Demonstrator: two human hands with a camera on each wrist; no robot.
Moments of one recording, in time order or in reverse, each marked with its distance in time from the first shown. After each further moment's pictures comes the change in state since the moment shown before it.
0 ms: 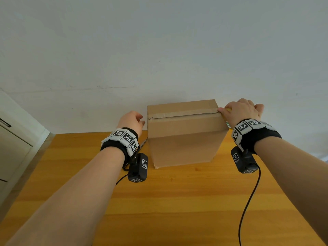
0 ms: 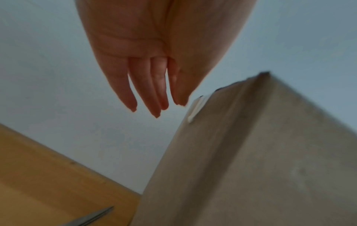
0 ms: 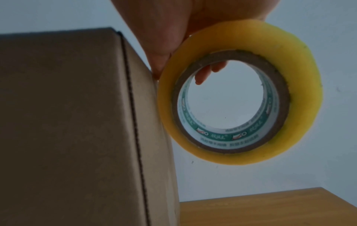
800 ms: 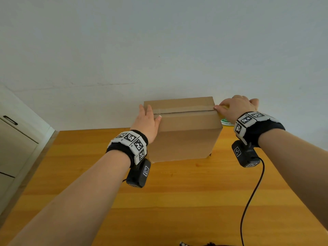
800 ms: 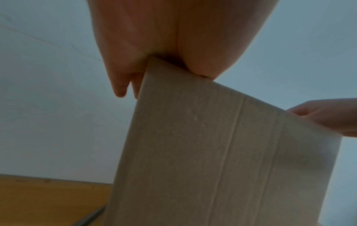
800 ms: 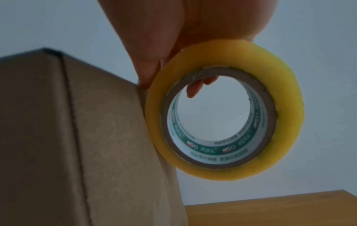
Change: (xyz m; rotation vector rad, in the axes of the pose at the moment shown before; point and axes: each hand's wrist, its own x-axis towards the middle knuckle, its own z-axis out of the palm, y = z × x) left_hand -0.028 0.027 0.015 0.264 -0.206 0.118; right_hand 0.005 -0.001 -0.003 0.002 -0.132 -0.119
